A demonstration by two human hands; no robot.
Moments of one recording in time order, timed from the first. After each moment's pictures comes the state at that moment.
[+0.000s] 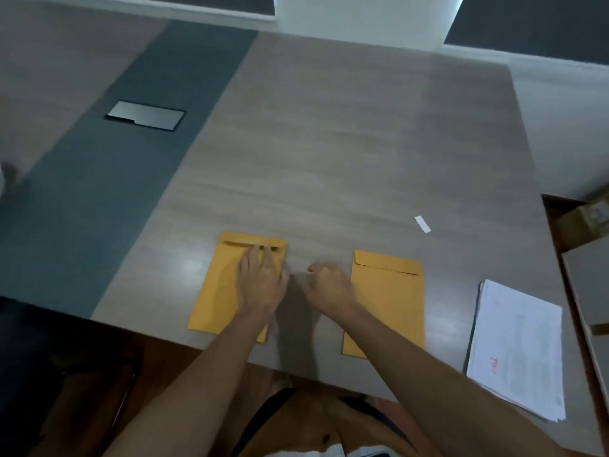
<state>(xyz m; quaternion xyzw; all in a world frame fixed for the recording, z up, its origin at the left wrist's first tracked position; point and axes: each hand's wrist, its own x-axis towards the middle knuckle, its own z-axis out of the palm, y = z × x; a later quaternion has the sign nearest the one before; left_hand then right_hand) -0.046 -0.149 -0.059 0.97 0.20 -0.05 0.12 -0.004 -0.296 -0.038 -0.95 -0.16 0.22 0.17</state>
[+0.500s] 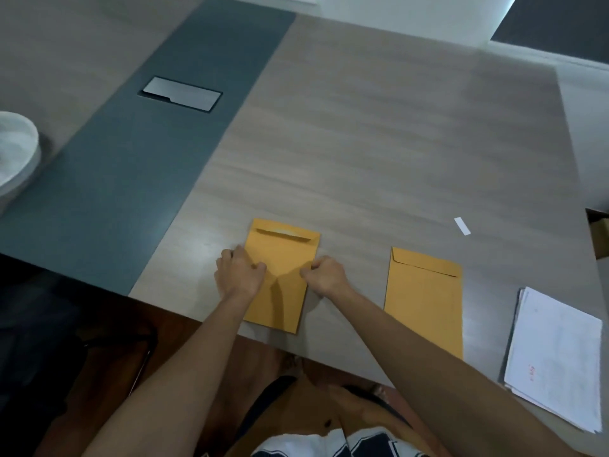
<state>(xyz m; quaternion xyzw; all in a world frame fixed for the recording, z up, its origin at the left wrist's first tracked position) -0.081 -0.041 -0.069 0.89 0.39 -0.08 0.23 -0.013 -0.202 -0.054 -0.89 -0.01 0.35 0.30</state>
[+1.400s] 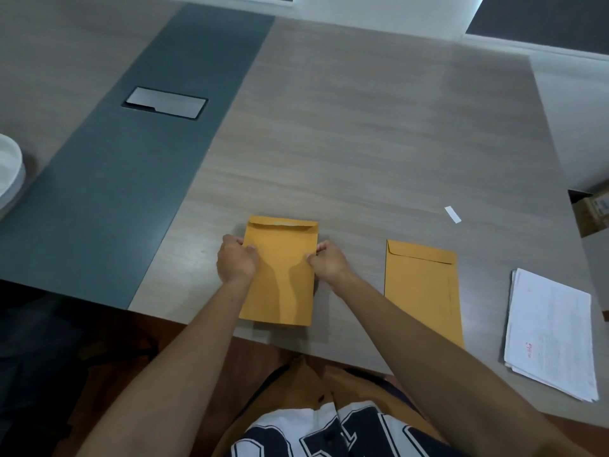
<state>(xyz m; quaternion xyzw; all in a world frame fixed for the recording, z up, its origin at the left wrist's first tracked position) -0.049 -0.031 -0.050 0.81 0.45 -0.01 0.36 -0.002 -0.196 -0.053 -0.83 0.11 0.28 0.47</state>
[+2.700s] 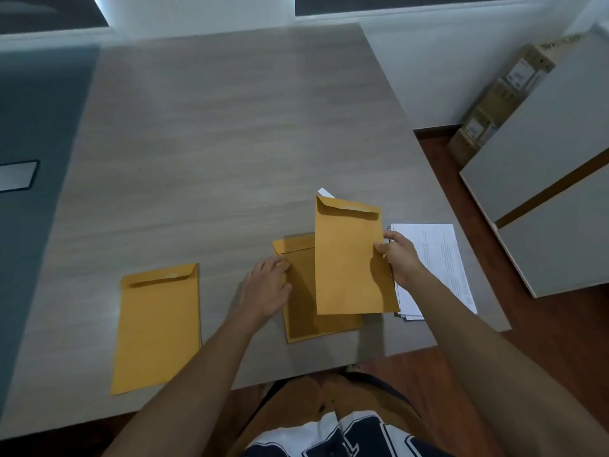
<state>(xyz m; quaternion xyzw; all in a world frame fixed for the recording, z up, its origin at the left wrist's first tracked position) -0.003 -0.264 -0.068 0.96 -0.12 -0.19 0.18 0.013 -0.551 -0.038 -0.68 0.36 0.12 0.62</state>
